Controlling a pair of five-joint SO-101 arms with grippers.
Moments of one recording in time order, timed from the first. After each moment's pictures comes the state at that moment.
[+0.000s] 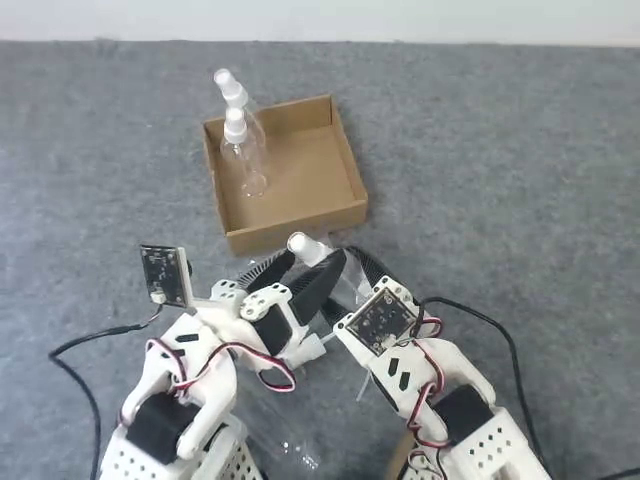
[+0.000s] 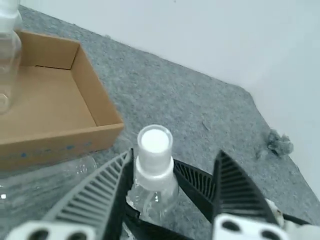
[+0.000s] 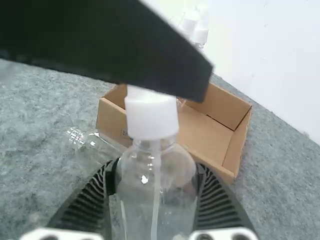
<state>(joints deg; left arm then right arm) 24.5 -100.0 78.5 54.7 38.4 -38.7 -97.3 95.7 28.2 17.1</state>
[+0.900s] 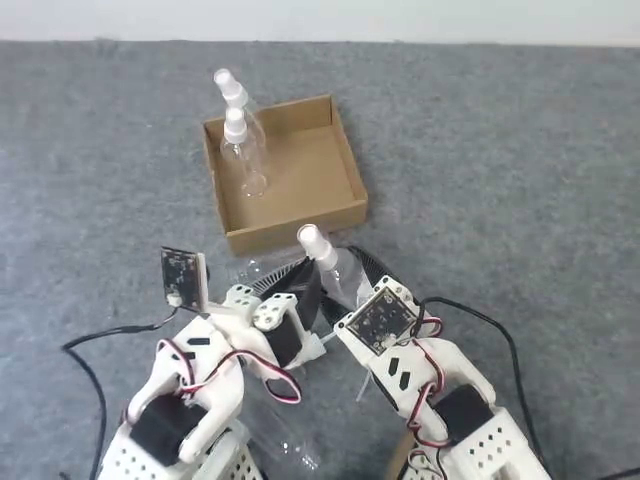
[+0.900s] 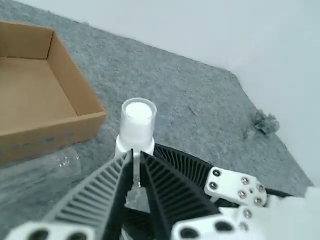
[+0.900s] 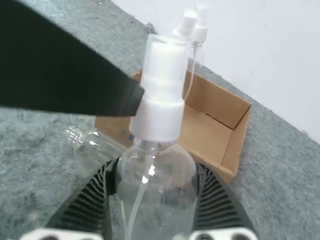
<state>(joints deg) 29.6 -100.4 79.3 54.7 37.4 -38.6 -97.3 95.7 28.2 17.1</state>
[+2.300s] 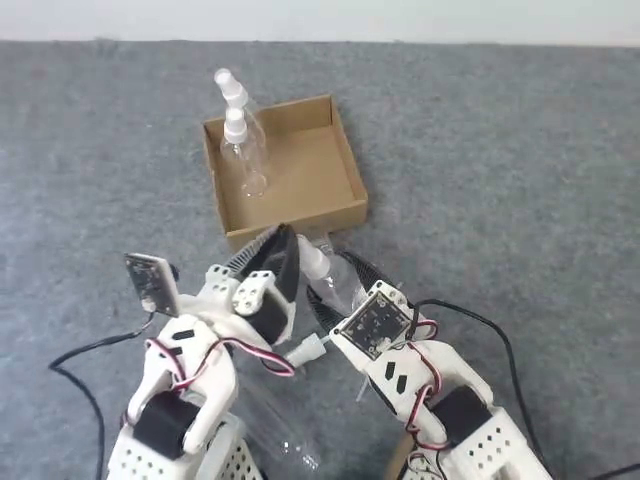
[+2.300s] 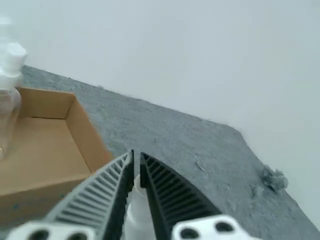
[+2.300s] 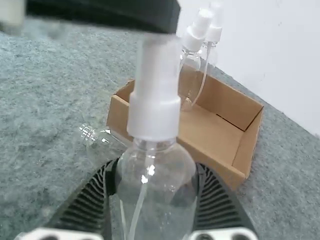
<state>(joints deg) 21.6 -103.4 83.6 42.4 35.4 -40.5 -97.3 95.7 29.3 17.1</state>
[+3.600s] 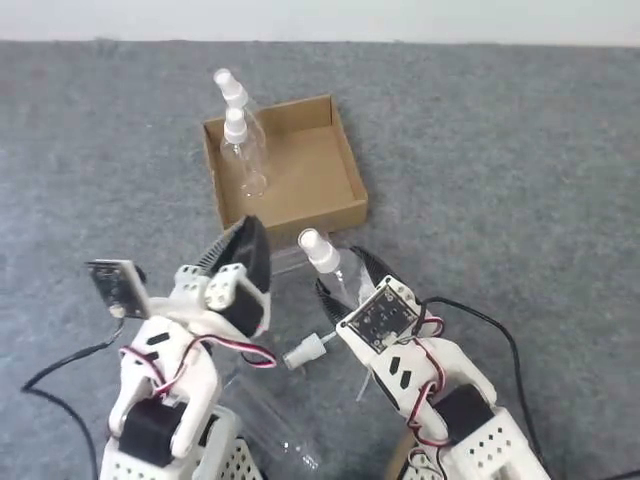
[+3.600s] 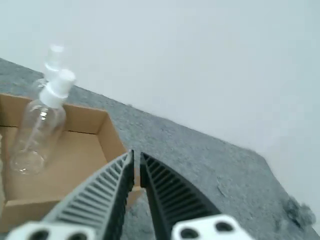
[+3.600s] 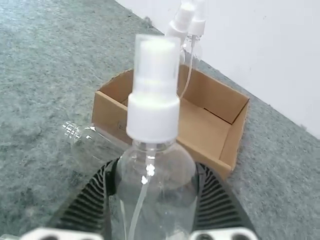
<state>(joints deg) 13.5 -103.5 78.5 47.8 35.9 -37.5 -97.2 95.7 29.4 17.3</state>
